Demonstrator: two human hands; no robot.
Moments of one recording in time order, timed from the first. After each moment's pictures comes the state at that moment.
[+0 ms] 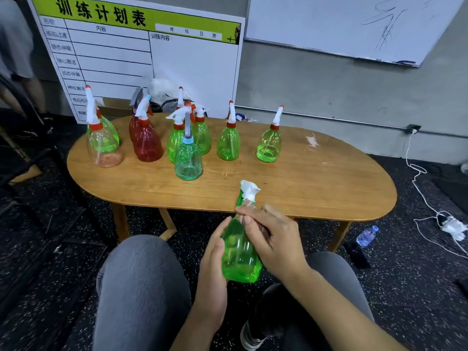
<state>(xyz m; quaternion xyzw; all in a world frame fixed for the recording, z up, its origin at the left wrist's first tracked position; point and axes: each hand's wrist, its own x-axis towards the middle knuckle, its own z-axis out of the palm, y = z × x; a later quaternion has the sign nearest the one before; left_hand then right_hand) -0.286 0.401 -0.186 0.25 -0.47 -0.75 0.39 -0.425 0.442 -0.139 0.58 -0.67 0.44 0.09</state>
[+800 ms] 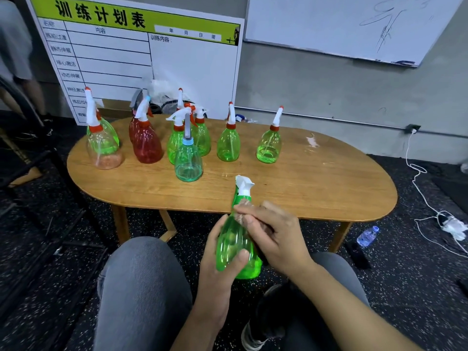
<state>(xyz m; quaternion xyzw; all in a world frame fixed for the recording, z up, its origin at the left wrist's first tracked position) -0.283 0.402 -0.187 0.21 -0.49 -0.74 0.40 -0.434 0.440 -0.134 0.62 -0.62 0.48 0.05</state>
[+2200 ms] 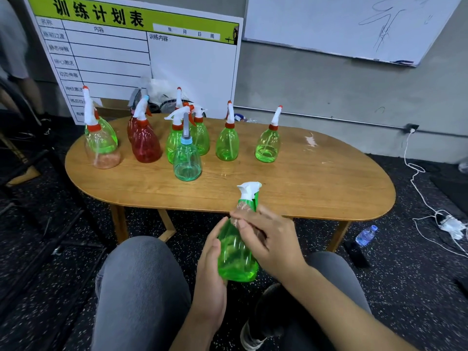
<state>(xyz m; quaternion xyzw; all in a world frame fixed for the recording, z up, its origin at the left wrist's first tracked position) -0.284 0.401 -0.181 0.24 -0.44 -0.77 0.40 -0.423 0.439 -0.136 0.61 -0.66 0.43 0.09</state>
